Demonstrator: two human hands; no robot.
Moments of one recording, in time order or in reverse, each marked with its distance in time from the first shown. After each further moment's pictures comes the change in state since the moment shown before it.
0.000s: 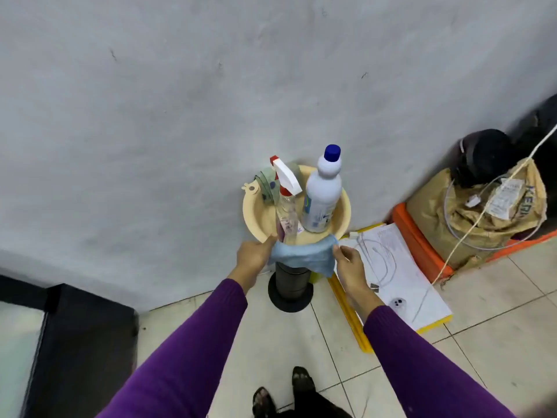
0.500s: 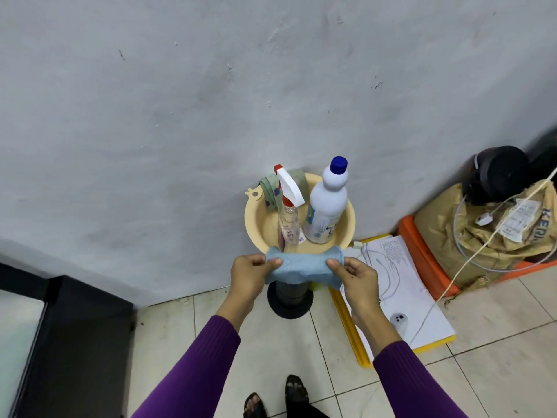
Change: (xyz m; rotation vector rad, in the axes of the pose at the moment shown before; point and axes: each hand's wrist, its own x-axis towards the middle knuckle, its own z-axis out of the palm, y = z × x) left_hand -0.020 -0.015 0.001 -0.213 0.020 0.124; right_hand -0.032 -0.037 -0.018 0.173 -0.099 -0.106
